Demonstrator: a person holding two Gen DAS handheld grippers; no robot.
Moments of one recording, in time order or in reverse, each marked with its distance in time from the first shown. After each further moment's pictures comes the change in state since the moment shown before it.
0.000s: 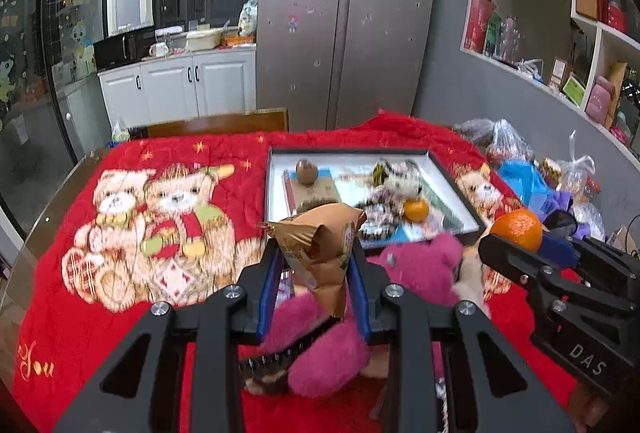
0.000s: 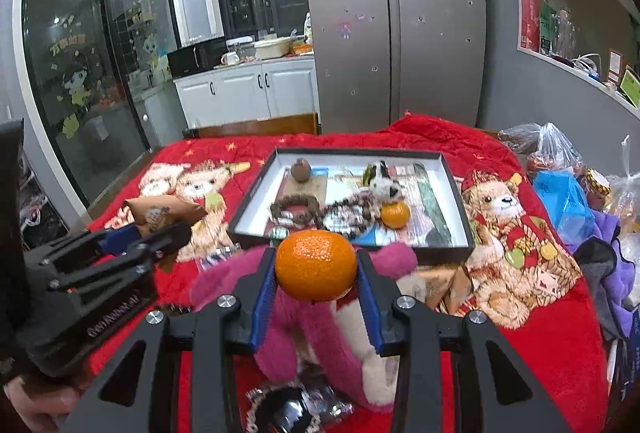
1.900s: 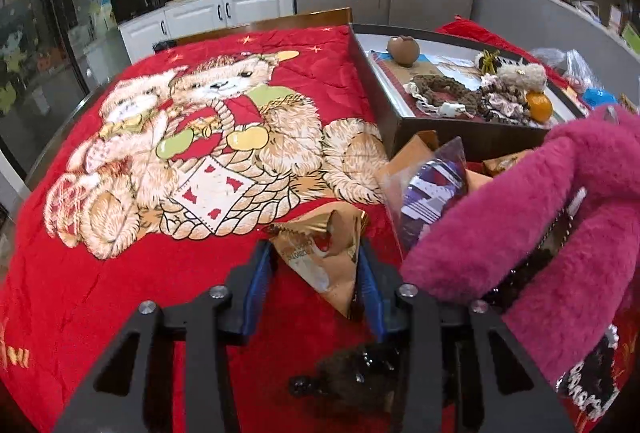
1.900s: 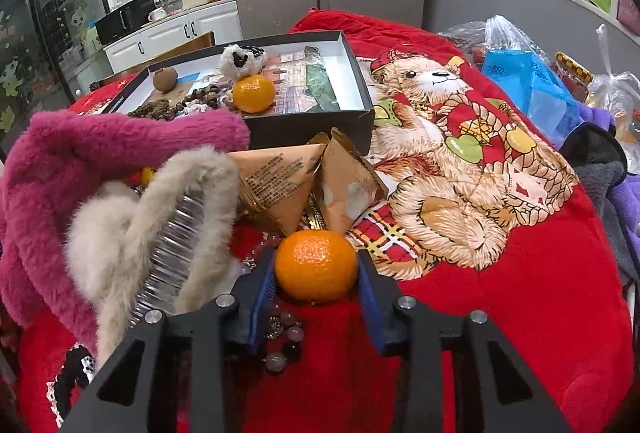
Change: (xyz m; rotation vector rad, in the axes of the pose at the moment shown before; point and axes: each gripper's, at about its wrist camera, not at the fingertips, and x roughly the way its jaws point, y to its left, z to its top) left arm 0.116 0.080 -0.093 0.014 0.221 0.141; right arm 0.093 -0.117 -0.086 0.101 0.205 -0.170
